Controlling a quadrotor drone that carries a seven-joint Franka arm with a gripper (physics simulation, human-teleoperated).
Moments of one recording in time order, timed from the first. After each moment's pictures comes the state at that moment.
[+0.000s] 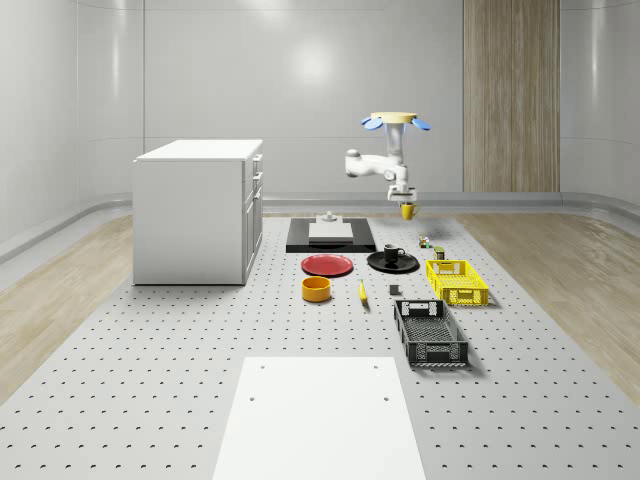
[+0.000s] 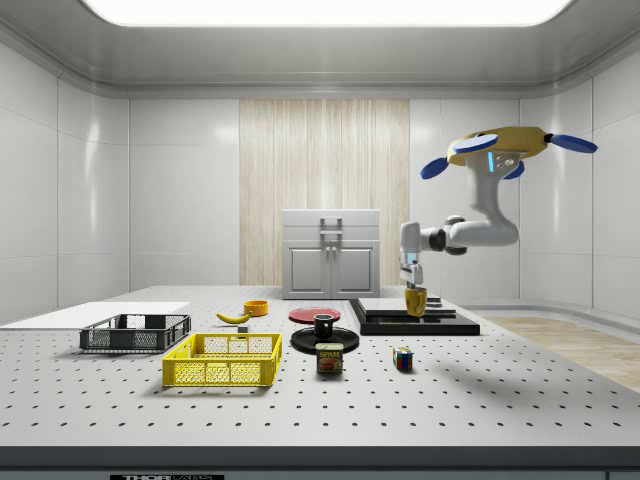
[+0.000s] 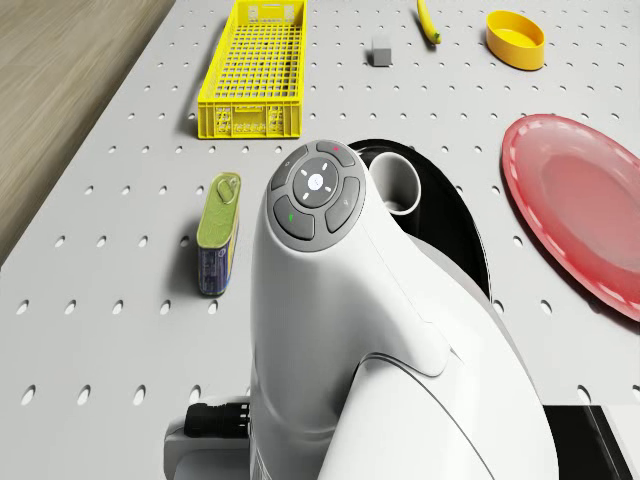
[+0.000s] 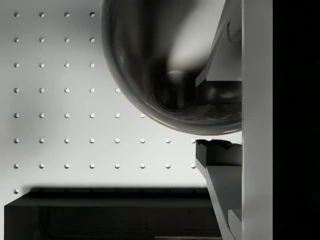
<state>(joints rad) -1.20 -1.59 1.47 -2.87 -1.66 1.61 1.71</state>
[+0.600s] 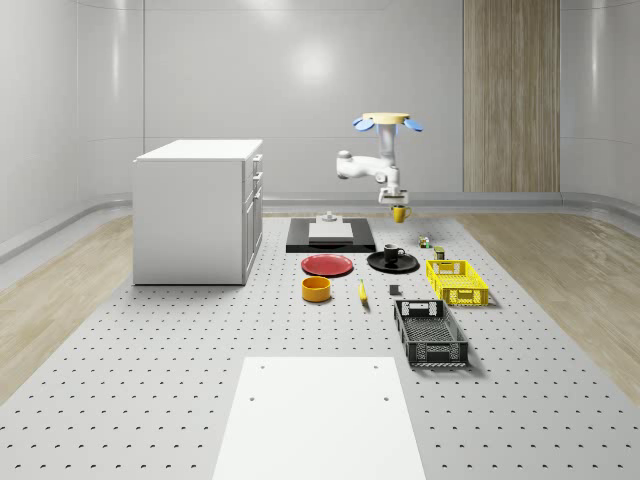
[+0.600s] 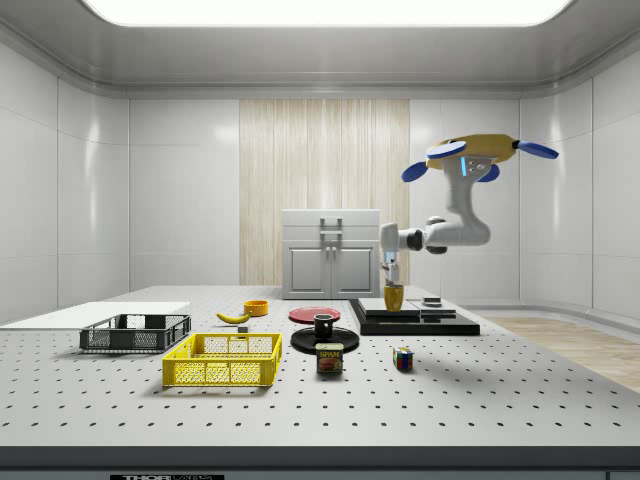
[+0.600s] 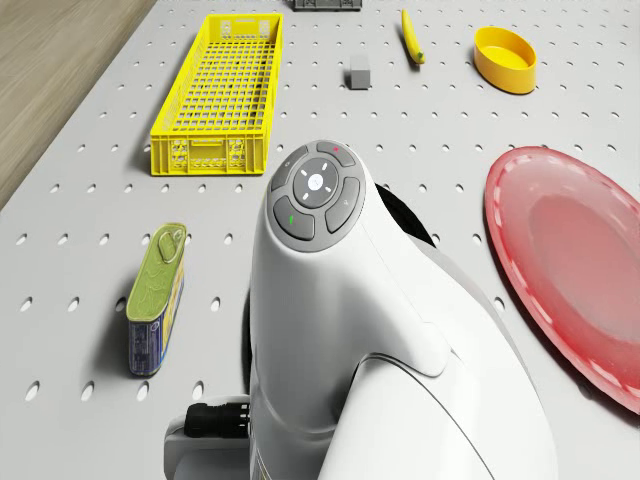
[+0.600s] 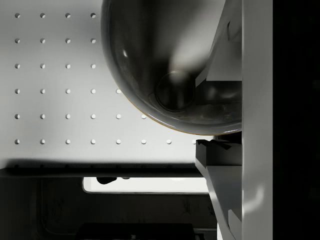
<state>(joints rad) -1.20 -1.59 1.47 -2.87 -1.66 1.62 1.71</state>
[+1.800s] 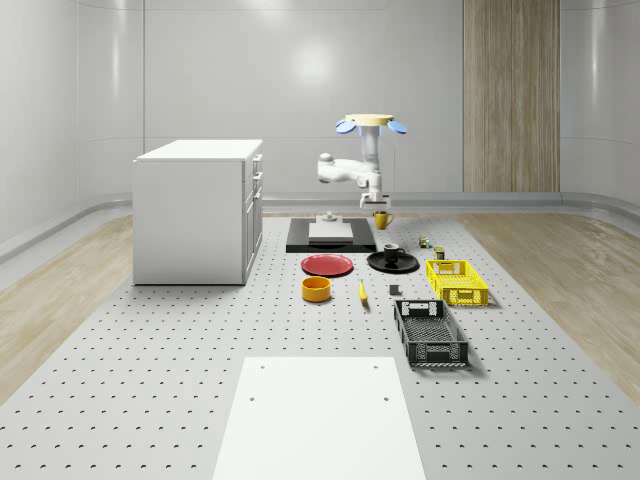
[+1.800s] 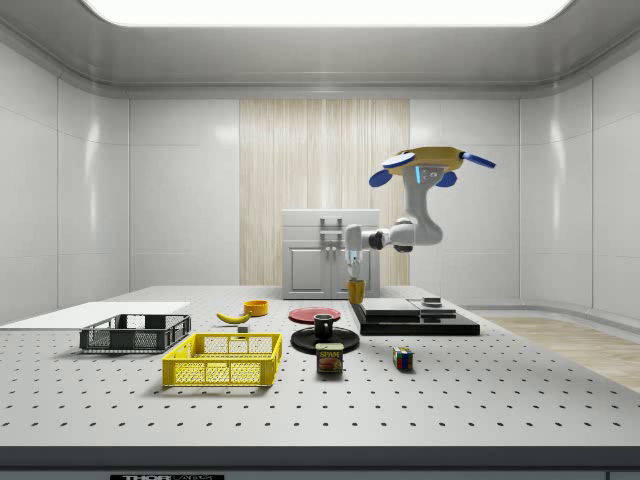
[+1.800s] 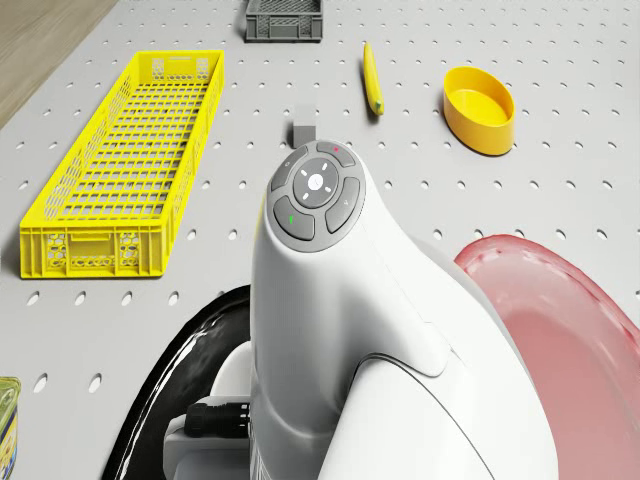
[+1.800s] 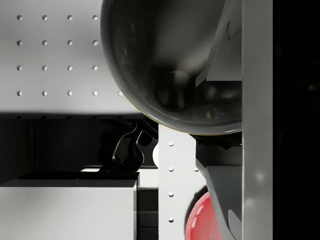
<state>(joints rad) -1.20 -1.60 1.47 -2.87 -1.65 1.62 1.71</state>
